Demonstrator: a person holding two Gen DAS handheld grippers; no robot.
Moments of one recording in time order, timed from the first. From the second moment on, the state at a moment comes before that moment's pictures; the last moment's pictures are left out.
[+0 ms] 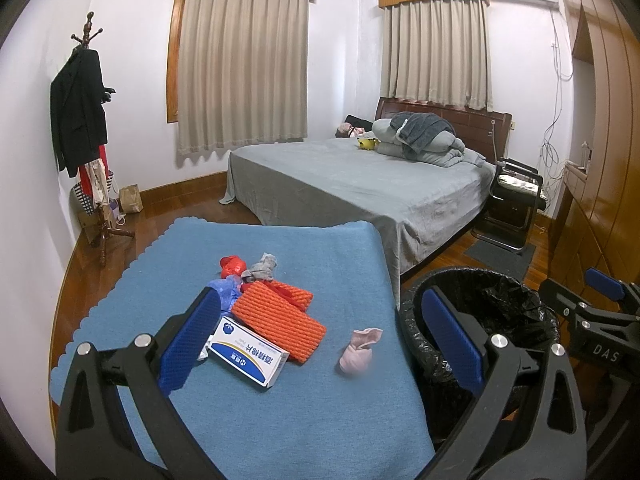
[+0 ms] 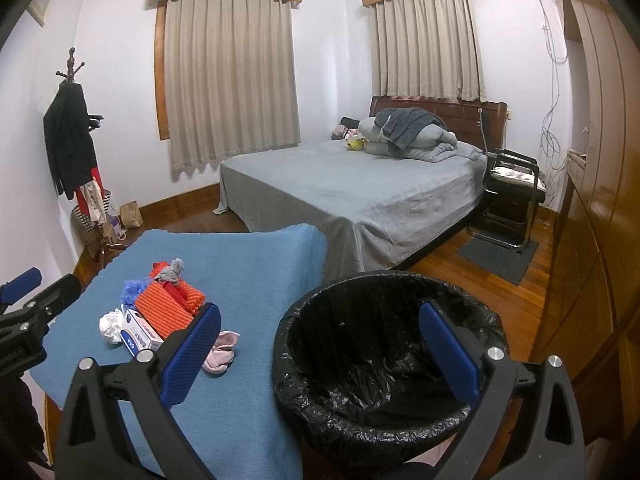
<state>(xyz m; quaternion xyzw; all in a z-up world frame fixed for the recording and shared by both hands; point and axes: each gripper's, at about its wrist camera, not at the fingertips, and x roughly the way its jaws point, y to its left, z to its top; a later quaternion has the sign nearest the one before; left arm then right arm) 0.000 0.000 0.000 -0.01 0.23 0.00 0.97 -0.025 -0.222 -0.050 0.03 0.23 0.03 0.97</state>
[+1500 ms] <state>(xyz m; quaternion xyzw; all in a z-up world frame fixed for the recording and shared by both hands) 0.000 0.000 0.000 -0.01 0.23 0.00 0.97 -0.021 -0.209 -0.063 0.02 0.24 0.04 0.97</state>
